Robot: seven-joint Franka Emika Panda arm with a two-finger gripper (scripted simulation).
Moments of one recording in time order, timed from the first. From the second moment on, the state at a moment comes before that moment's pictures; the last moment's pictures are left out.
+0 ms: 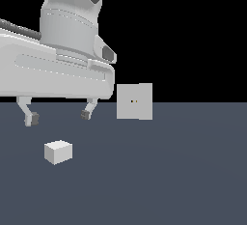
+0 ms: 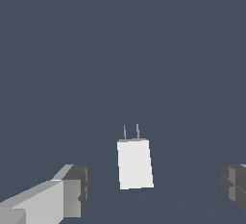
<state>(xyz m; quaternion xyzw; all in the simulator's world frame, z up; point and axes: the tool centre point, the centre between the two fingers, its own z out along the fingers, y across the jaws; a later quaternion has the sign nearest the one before) -0.073 0.111 0.072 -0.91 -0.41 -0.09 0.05</state>
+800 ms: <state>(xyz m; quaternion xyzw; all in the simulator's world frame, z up) -0.081 0.116 0.056 -0.89 -0.44 -0.10 0.05</state>
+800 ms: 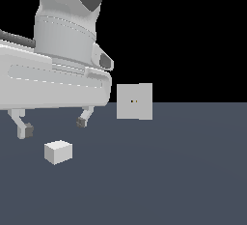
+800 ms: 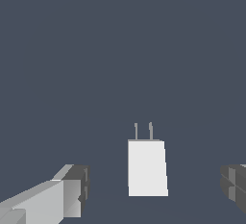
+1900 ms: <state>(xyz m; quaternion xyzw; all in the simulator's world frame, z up) -0.082 0.116 0.012 -0.89 -0.44 -0.10 0.05</state>
